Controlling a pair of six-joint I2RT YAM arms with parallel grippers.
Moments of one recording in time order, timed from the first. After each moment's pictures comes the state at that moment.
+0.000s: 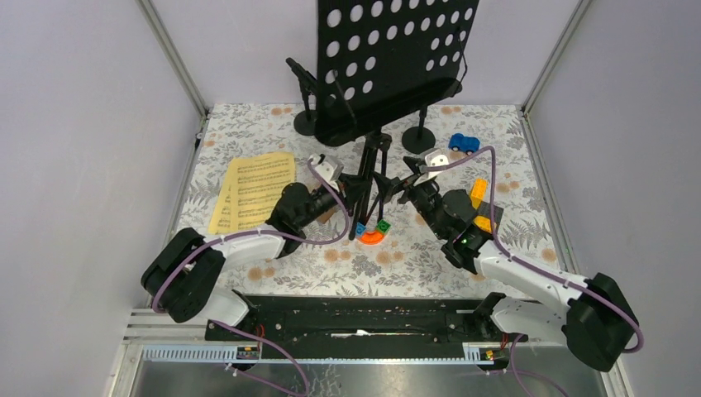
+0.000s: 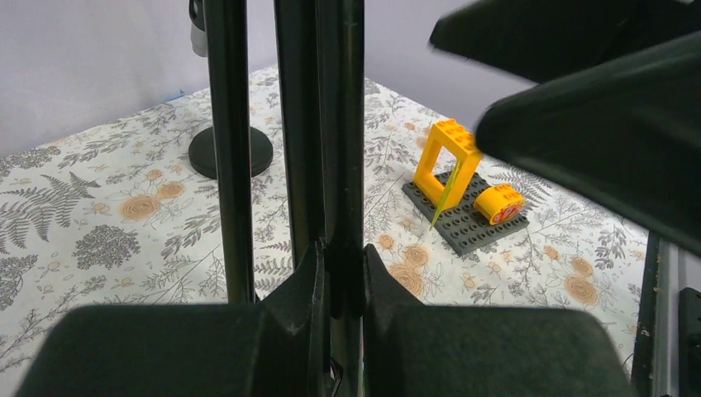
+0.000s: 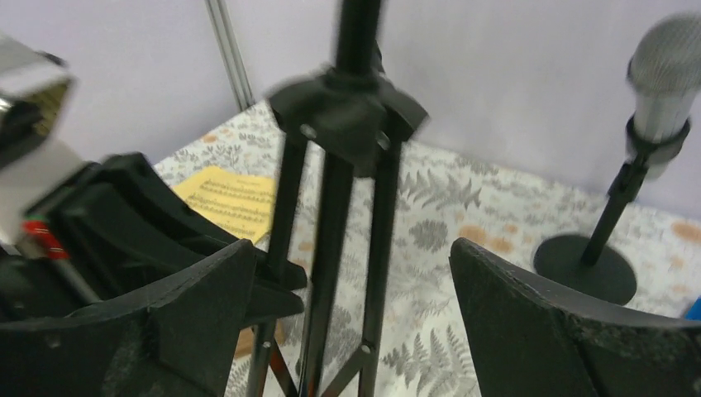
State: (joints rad) left arm -0.69 1.43 0.63 0.89 0.26 -0.18; right arm 0.75 1.07 0.61 0.63 0.18 0.02
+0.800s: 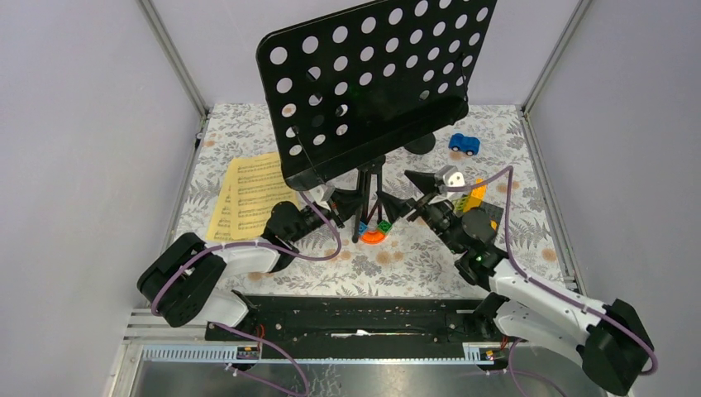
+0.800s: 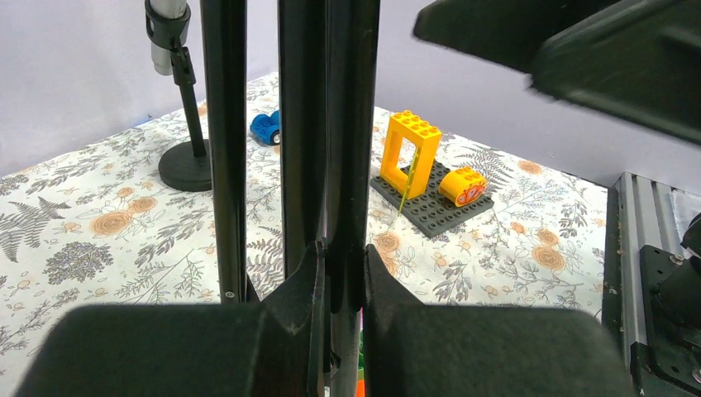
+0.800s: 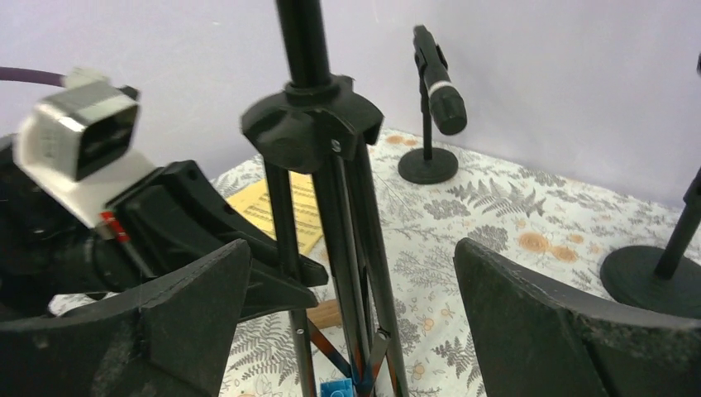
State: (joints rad) left arm -0.69 1.39 0.43 1.16 0.34 -0.17; right arm 0.75 0.95 0.46 0.70 0.06 0.14
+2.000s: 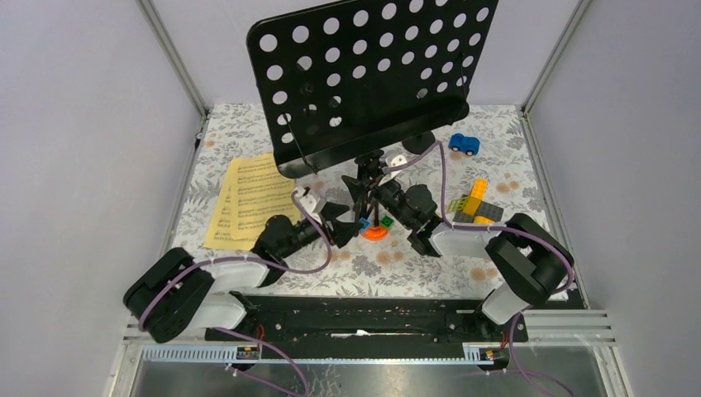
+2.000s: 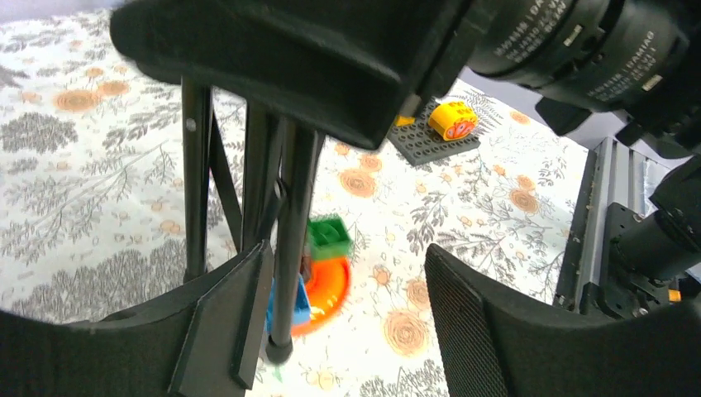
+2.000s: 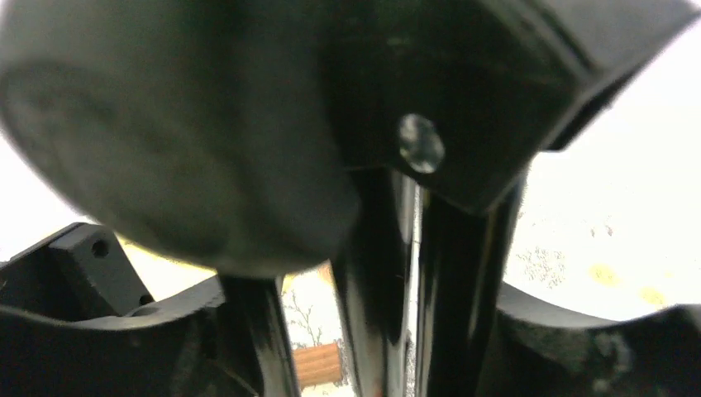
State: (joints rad) left arm -0.70 1.30 0.29 1.07 0.32 -0.26; right arm 0.78 1.57 0.66 1.08 0.02 0.10
